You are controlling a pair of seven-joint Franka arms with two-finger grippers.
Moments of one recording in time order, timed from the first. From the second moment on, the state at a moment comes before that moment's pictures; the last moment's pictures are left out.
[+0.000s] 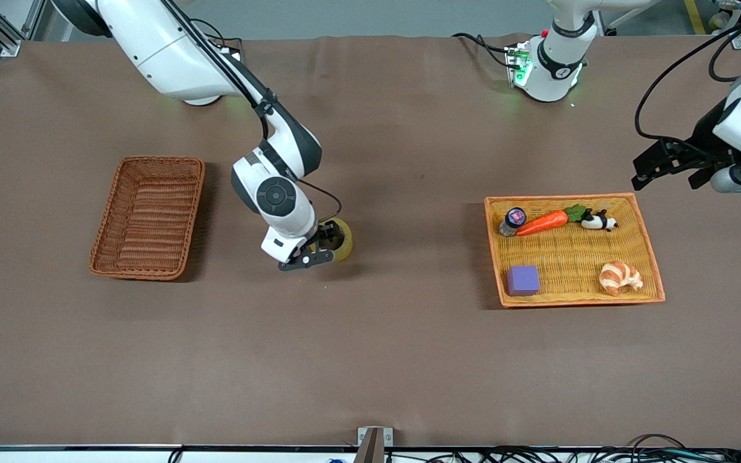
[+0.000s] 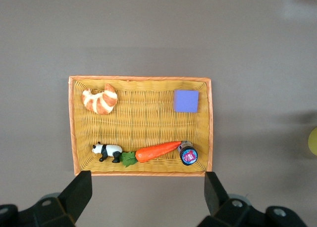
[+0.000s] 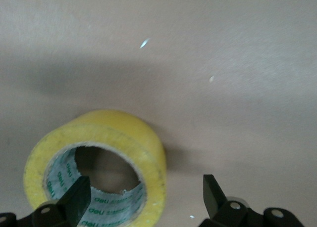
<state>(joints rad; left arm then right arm) -0.07 -0.02 -0.04 -1.61 -0.04 1.68 -0.14 0.40 0.64 0.23 -1.75 -0.10 2.31 0.43</state>
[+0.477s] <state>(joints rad) -0.08 -0.02 -0.02 -1.63 -0.04 1.68 -0.09 0.42 0.64 0.23 -1.83 -0.14 2.41 0.44</state>
